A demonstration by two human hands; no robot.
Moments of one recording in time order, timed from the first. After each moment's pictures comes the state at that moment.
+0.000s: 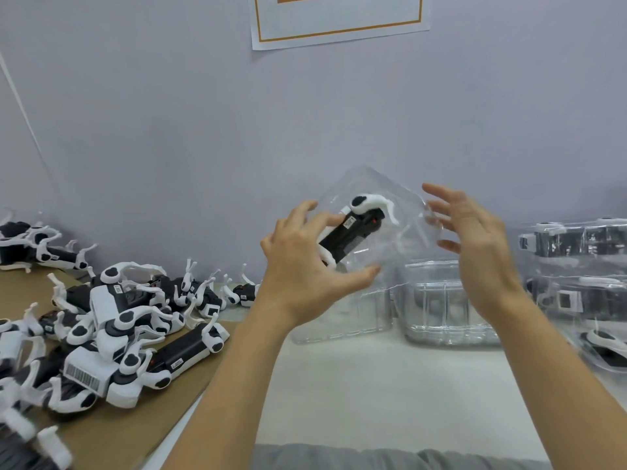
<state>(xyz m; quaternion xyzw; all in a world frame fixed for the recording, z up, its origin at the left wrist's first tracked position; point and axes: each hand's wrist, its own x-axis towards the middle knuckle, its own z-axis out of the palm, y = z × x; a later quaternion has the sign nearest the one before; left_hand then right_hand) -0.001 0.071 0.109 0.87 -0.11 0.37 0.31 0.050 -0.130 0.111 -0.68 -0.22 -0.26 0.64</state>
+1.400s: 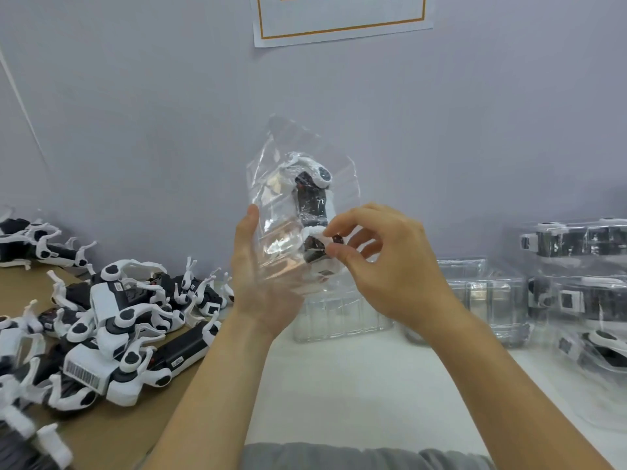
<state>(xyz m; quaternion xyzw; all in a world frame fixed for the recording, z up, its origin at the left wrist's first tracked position) 0.004 0.107 0.092 0.39 -0.16 0.03 0.91 0.014 -0.061 0.121 -0.75 -0.37 -0.28 0.47</state>
